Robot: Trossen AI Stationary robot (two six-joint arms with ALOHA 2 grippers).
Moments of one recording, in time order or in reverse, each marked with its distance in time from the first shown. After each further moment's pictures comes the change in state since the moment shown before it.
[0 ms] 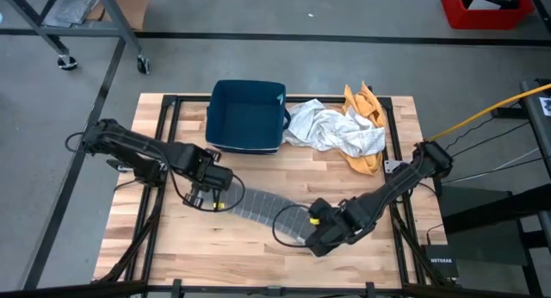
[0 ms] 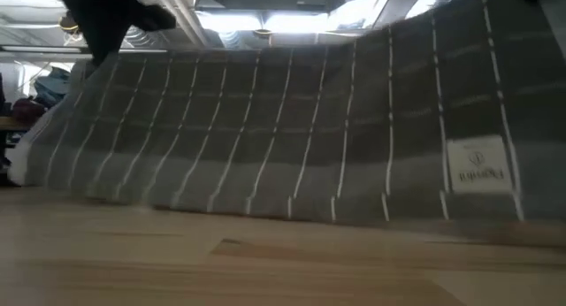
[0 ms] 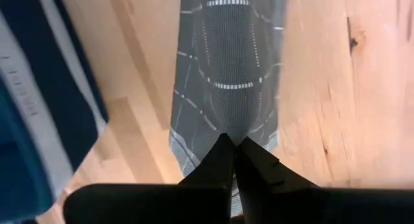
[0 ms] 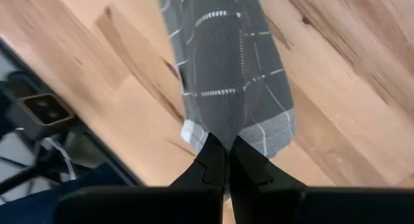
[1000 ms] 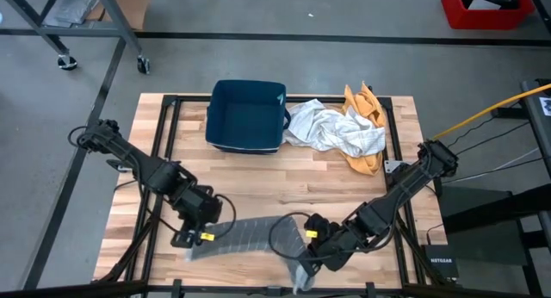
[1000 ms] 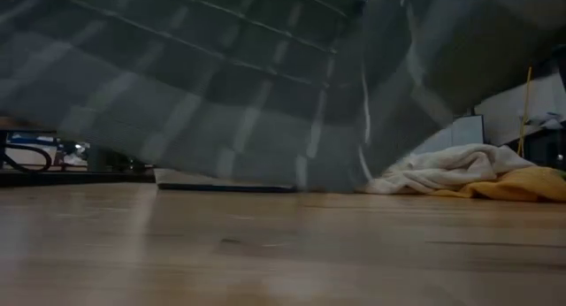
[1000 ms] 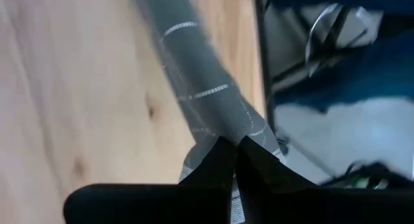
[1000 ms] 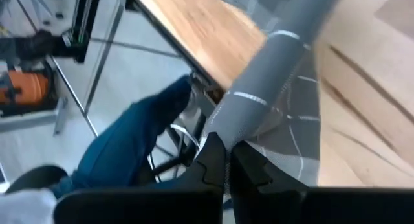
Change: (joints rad) left arm -0.291 0.002 0.144 0.225 0.333 -0.509; right arm 0.075 -0.025 0.001 0.442 0.029 0.187
